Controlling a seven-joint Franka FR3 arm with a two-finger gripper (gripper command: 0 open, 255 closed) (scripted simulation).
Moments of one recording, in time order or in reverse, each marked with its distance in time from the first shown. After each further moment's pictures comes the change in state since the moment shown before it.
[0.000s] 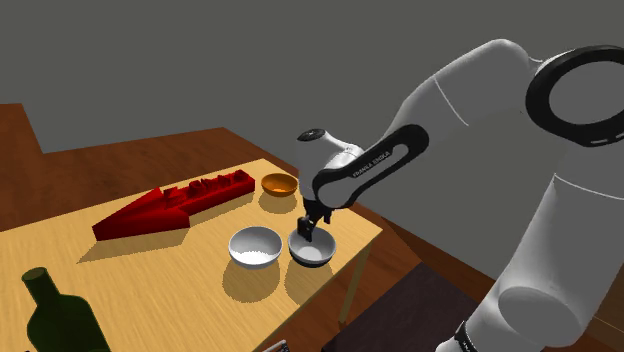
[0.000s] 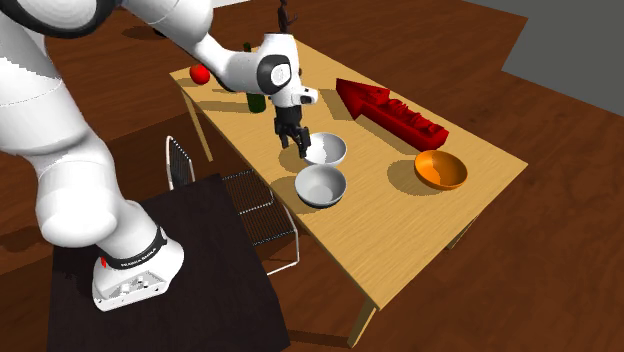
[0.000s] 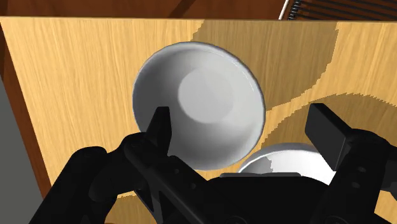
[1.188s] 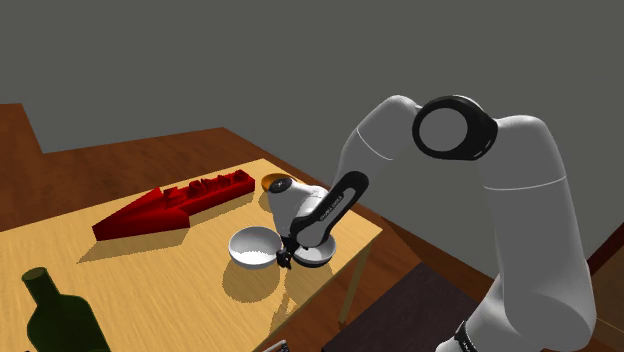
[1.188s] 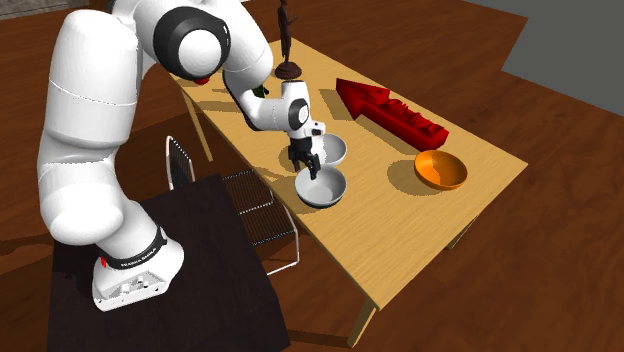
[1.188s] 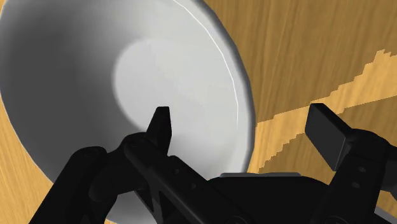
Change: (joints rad) arm 0.104 0.488 -0.093 0.265 -0.246 0.148 0.204
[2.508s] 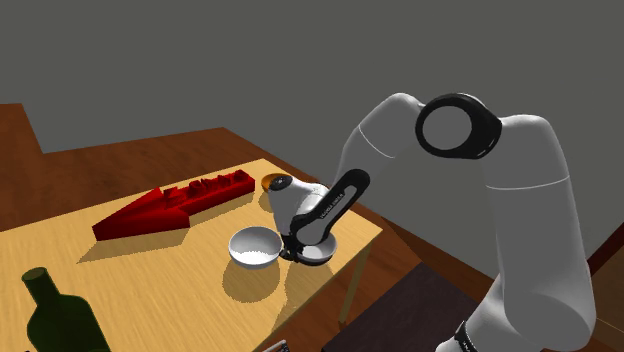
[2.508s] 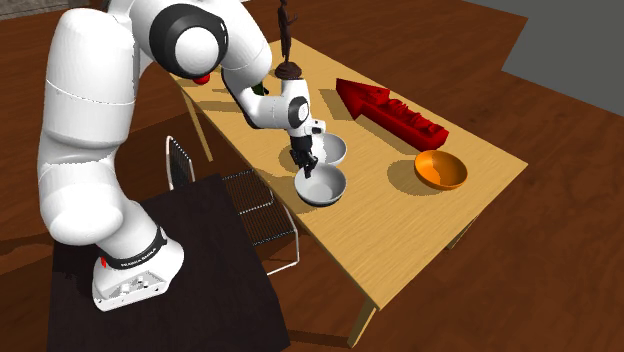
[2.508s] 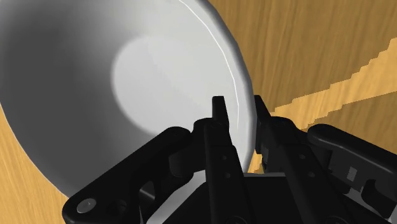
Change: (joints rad) arm -0.005 -0.017 0.006 -0.005 0.008 -0.011 -0.009
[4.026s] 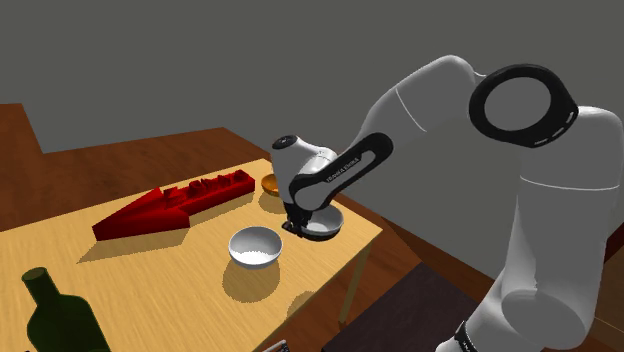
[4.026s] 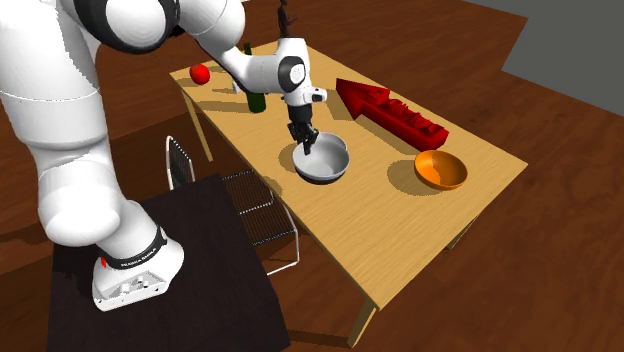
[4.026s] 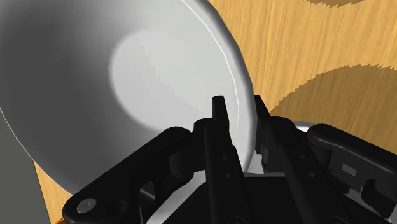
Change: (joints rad) arm -0.048 -0.257 0.076 -0.041 0.136 -0.194 -0.131
